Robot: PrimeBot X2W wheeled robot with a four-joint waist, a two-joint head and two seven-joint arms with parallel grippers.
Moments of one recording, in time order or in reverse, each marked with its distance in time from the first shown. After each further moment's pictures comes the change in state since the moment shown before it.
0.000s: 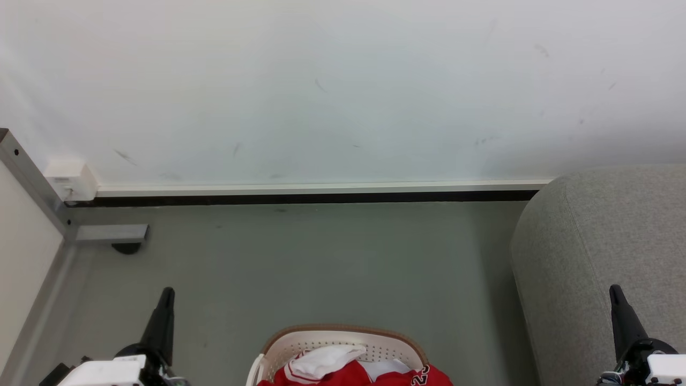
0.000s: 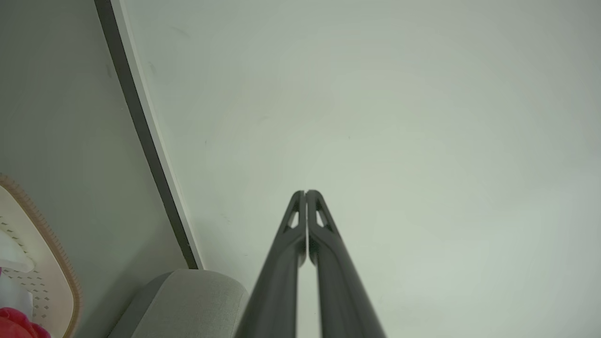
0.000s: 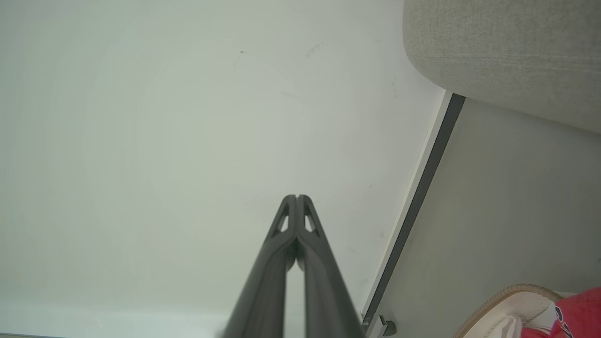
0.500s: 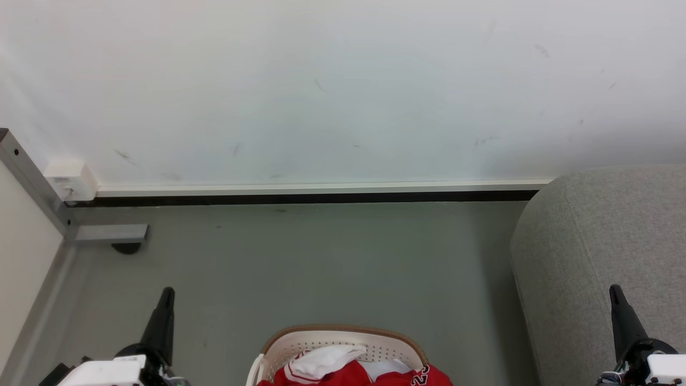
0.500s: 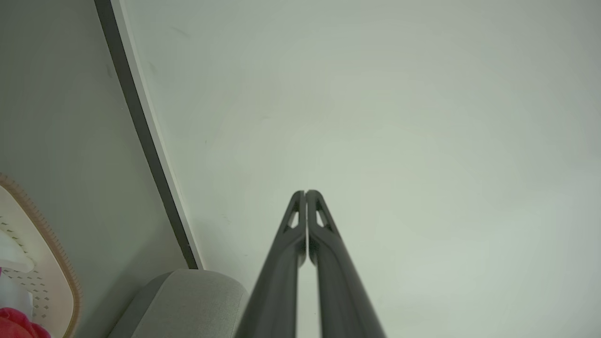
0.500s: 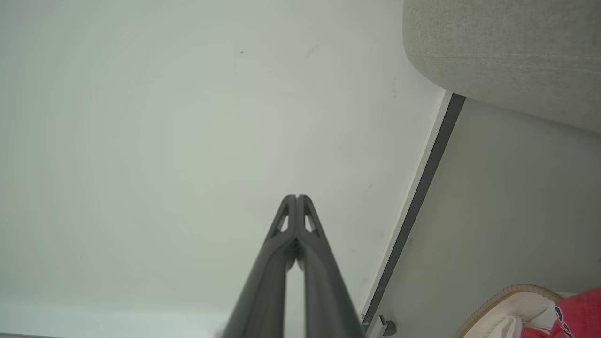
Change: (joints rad) left arm 0.000 0.000 0.000 0.000 0.000 0.000 0.000; right arm 0.000 0.000 0.000 0.000 0.000 0.000 0.000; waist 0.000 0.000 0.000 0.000
